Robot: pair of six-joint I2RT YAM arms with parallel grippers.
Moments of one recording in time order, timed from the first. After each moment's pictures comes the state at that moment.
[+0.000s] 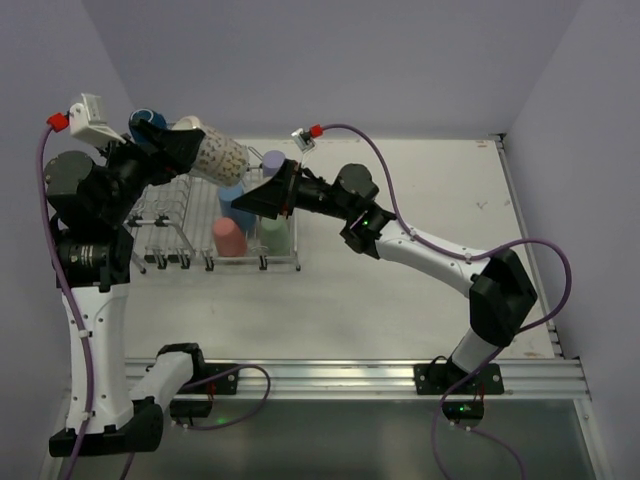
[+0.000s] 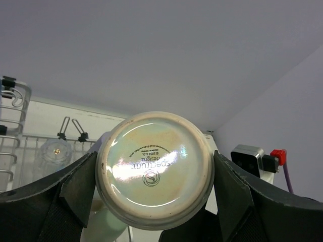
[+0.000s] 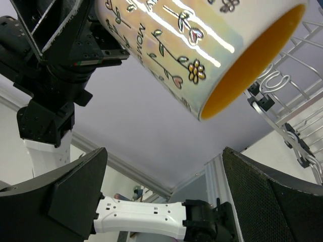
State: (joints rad) left arm 0.08 0.96 1.45 -0.45 0.35 -0.60; right arm 0.86 1.68 1.33 0.63 -0.54 1.06
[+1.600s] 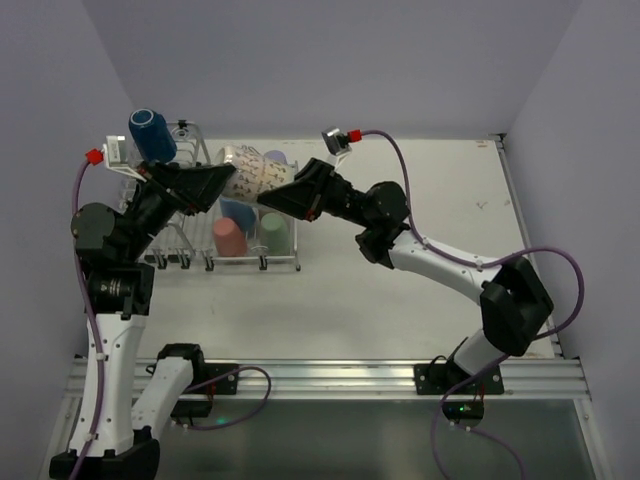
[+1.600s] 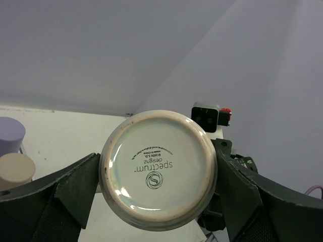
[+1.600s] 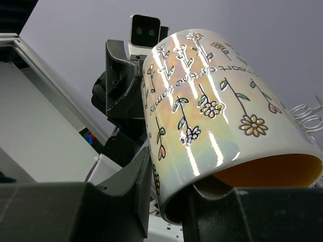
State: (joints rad) left arm 0.01 0.77 1.08 -0.03 0.57 -0.91; right arm 0.81 1.61 1.19 1.05 -0.56 1.17
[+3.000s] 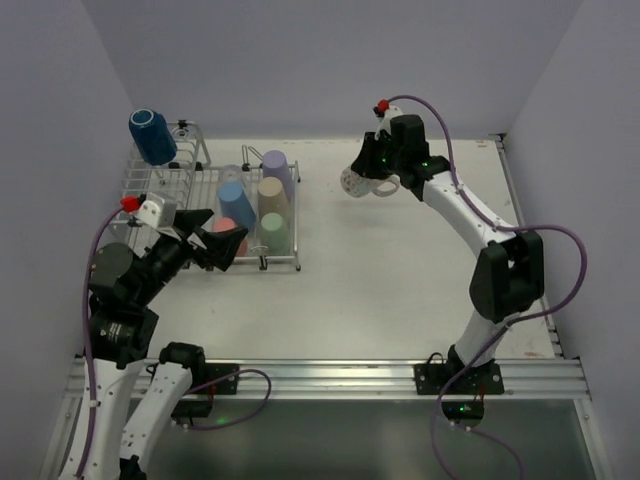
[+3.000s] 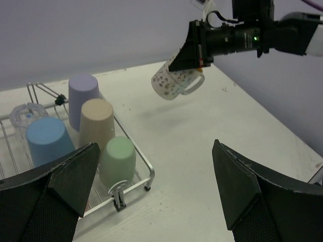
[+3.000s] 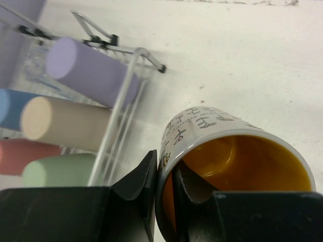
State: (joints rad) left arm -0.14 0.52 0.91 -0.33 0.46 -0.28; right arm 0.37 1.70 1.47 -0.26 -0.24 0.34
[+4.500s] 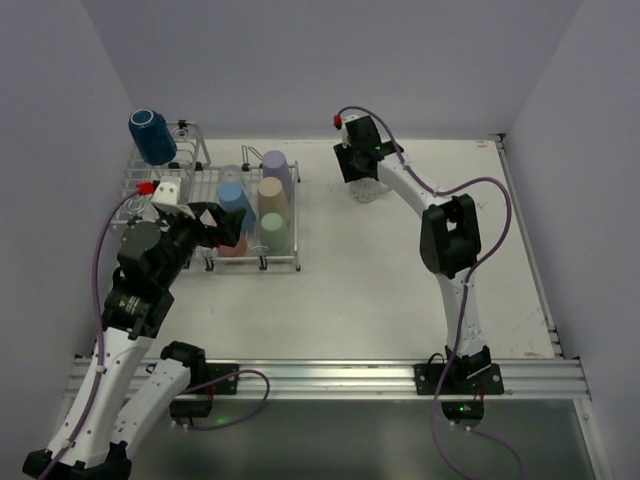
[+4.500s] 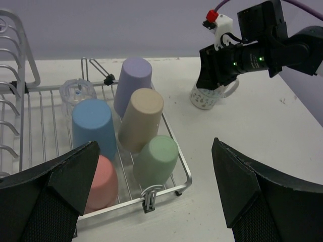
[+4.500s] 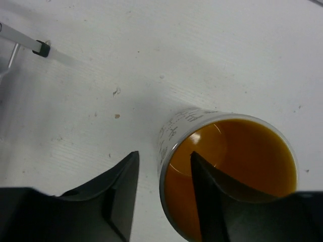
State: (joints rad) left arm -0.27 0.64 0.83 -0.28 0.09 -0.25; right arm 0.44 2.27 2.02 -0.56 0.11 0.00
